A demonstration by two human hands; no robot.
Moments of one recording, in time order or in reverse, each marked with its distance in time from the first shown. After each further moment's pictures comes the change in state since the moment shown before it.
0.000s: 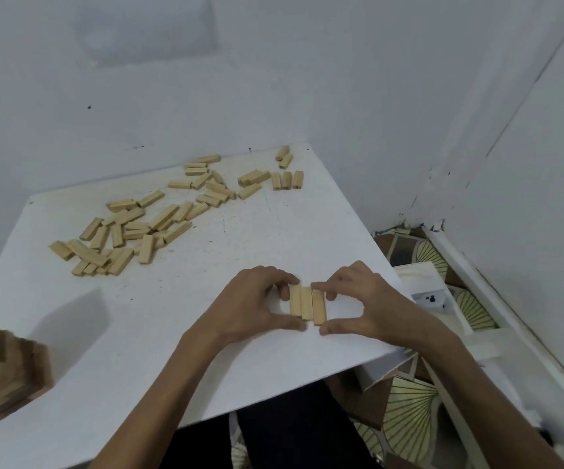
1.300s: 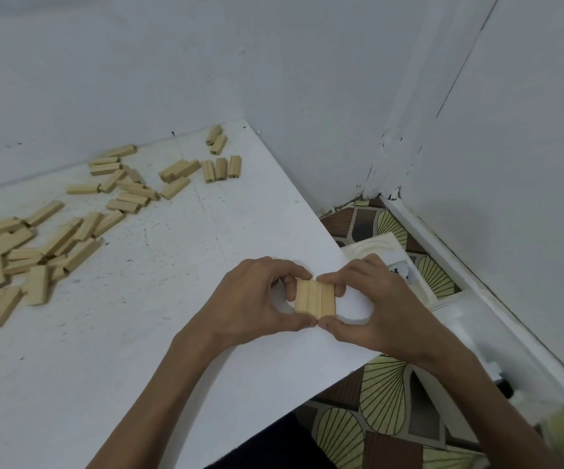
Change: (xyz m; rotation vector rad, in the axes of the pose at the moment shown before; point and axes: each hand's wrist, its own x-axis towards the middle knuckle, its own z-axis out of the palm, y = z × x) left_hand 0.073 0.035 0.040 -0.118 -0.085 0.181; right_hand -0.040 0.027 -0.018 -0.025 0.311 0.110
